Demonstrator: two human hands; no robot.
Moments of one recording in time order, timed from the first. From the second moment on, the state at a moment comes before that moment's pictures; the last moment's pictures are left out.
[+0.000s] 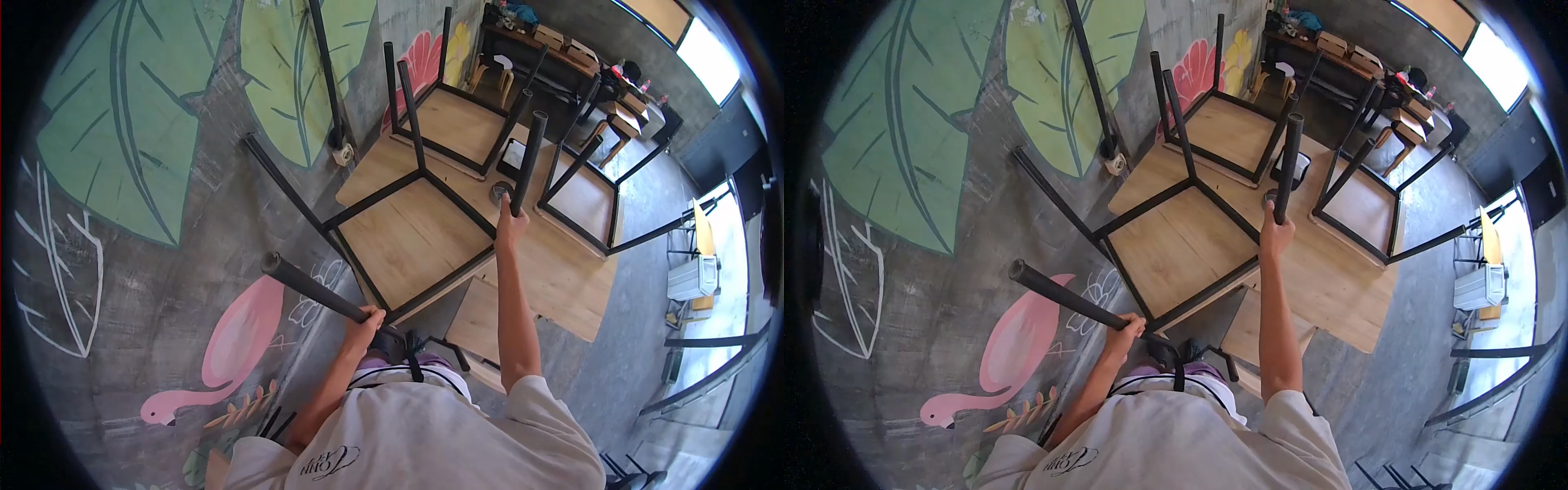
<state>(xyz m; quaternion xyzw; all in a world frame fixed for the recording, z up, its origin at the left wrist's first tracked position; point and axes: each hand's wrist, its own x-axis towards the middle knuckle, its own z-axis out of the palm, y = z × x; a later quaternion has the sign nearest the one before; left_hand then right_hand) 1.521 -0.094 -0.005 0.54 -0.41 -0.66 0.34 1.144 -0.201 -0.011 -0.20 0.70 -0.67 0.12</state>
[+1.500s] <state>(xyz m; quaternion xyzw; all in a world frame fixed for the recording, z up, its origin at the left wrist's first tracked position) 1.412 -0.146 -0.096 0.57 -0.58 -0.42 0.40 1.082 -0.367 -0.108 -0.25 0.68 -0.65 0.22</state>
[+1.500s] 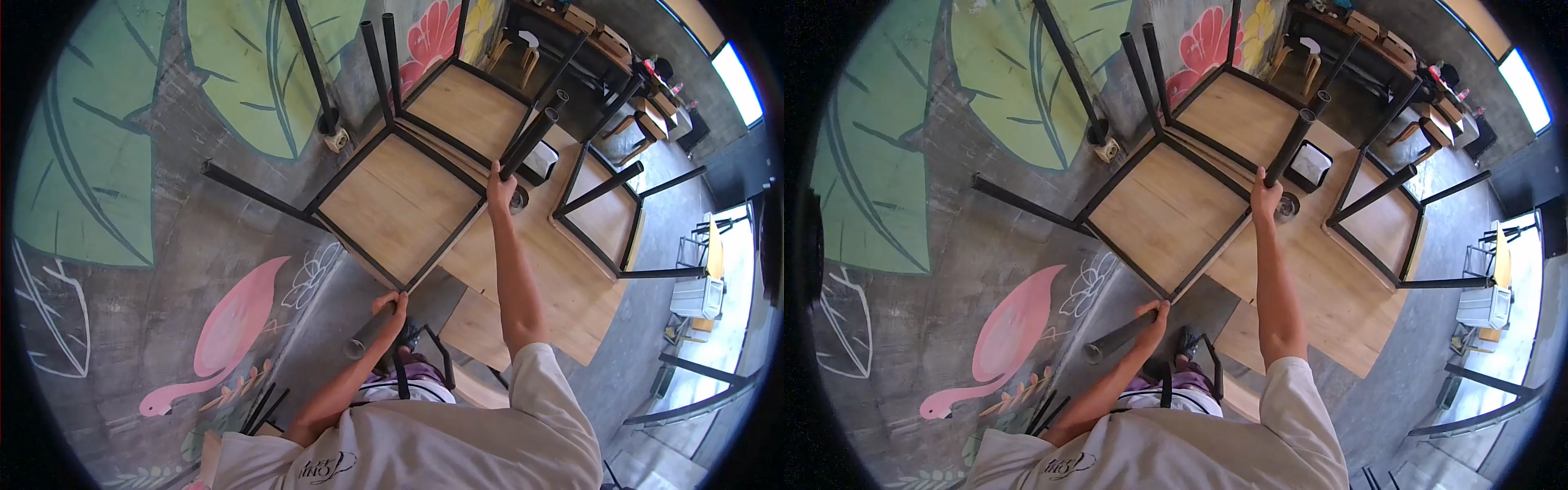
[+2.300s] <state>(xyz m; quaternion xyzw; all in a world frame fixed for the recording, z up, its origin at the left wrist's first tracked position) 1.356 -0.141 -0.112 0.52 -0.59 -0.45 0.44 1.085 -0.344 -0.074 -0.30 0.84 -0.44 0.05</state>
